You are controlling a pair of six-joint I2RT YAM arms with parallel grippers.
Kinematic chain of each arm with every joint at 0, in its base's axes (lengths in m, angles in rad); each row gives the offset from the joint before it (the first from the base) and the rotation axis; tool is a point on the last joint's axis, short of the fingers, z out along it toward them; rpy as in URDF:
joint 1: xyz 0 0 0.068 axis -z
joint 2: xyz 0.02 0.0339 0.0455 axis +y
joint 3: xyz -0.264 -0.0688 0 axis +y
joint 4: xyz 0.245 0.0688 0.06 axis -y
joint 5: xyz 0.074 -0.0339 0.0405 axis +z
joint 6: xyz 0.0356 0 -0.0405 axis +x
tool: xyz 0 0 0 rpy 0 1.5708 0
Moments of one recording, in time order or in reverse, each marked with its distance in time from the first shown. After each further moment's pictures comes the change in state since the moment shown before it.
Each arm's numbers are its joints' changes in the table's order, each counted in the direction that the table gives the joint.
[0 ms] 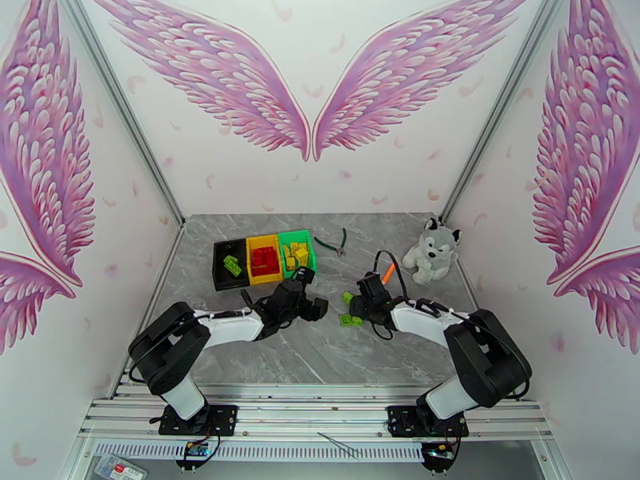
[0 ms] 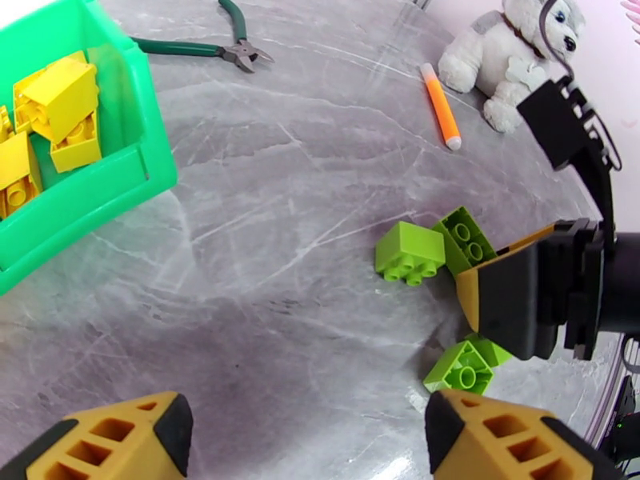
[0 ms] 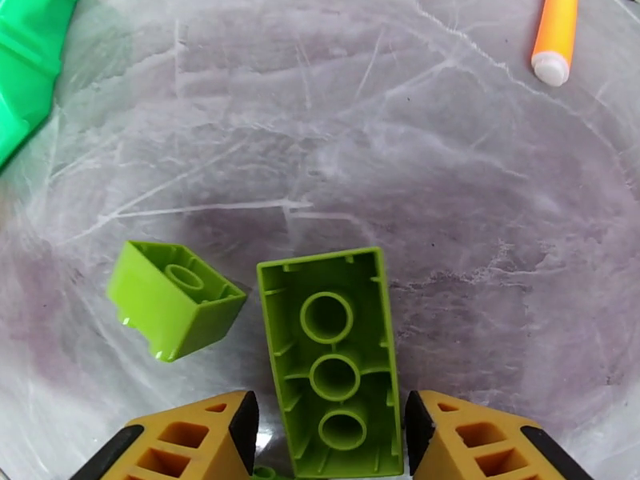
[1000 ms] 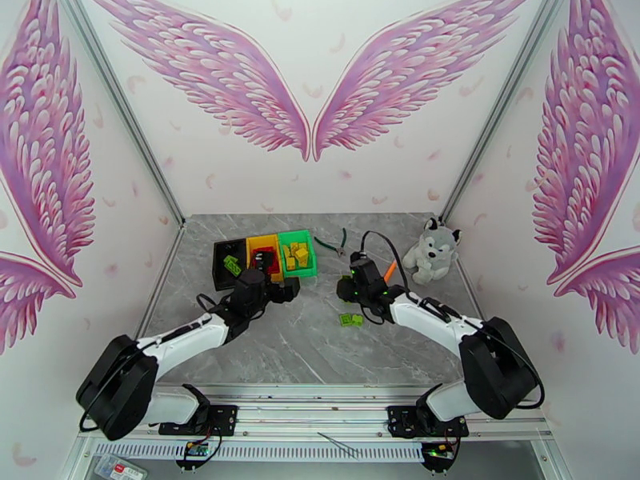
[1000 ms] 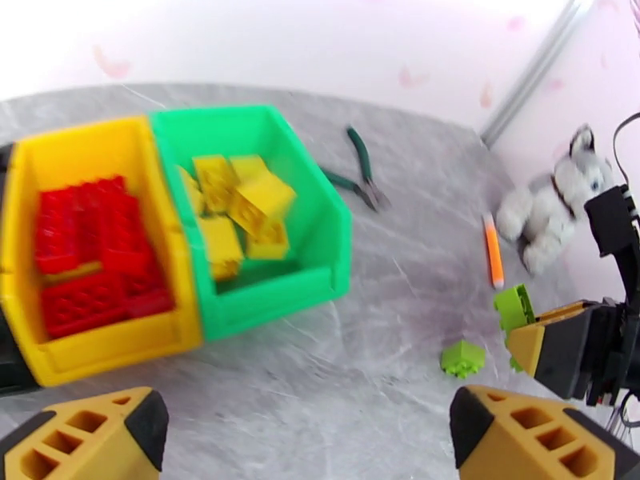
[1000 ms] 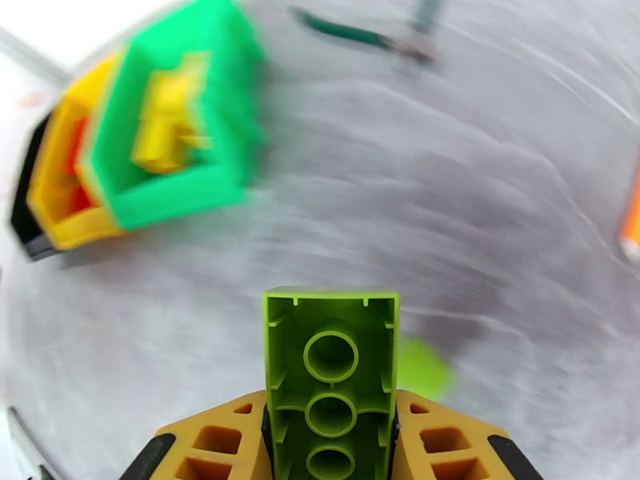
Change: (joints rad) left arm -0.230 -0.395 0.164 -0.035 0.103 -0.051; right arm -0.137 -0.049 -0.241 0.002 0.097 -0.045
